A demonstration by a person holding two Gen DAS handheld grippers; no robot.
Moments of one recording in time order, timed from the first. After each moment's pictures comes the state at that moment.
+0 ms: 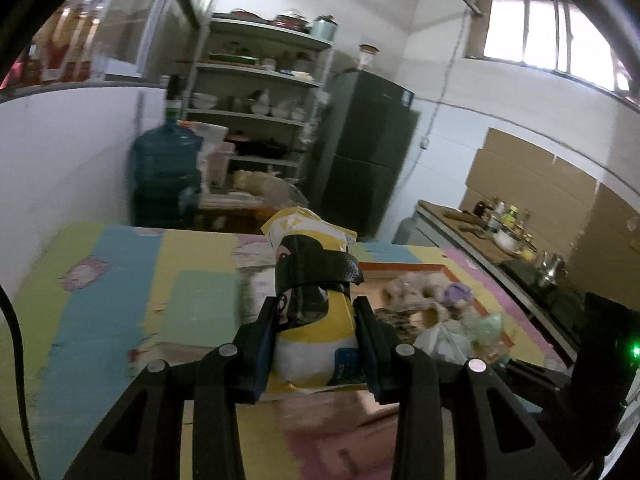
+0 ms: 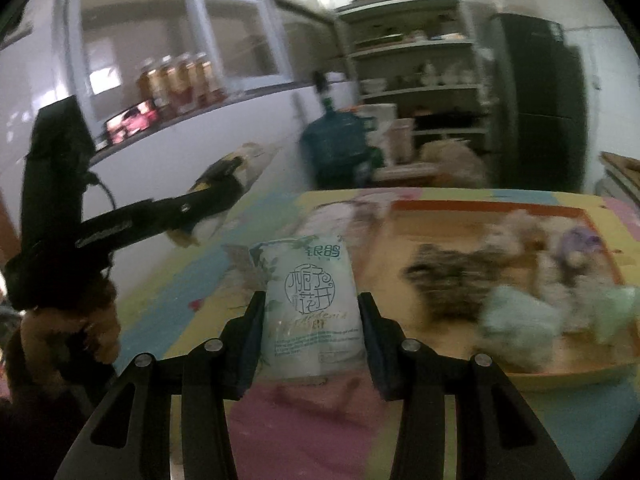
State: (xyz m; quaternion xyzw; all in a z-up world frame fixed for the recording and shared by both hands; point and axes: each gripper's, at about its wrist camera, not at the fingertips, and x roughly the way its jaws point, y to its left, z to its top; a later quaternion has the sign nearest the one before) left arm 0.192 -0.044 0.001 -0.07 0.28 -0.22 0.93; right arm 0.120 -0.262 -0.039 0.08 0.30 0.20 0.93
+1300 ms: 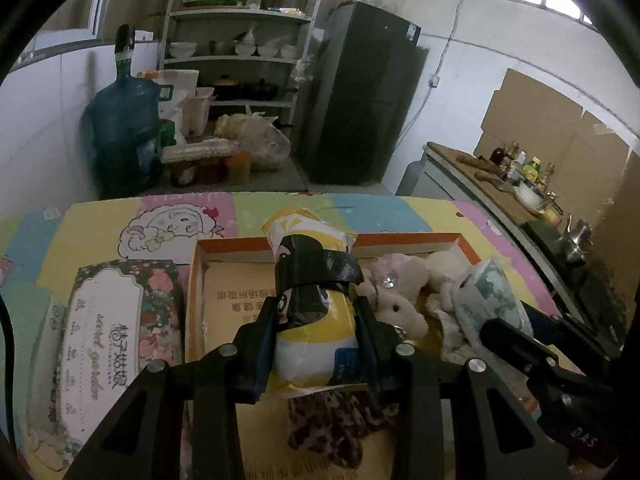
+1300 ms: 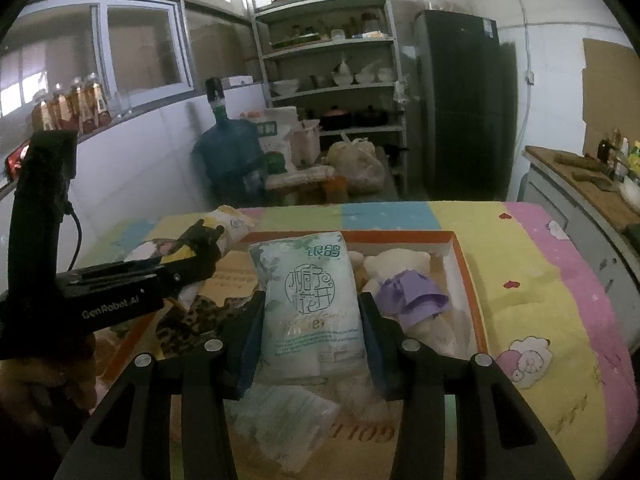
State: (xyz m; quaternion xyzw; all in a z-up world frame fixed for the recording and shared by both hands) left arm 0.295 -0.197 -0.063 -0.03 0.39 -0.20 0.90; right arm 0.204 -0.394 -0.055 0.06 0.32 0.08 0.94
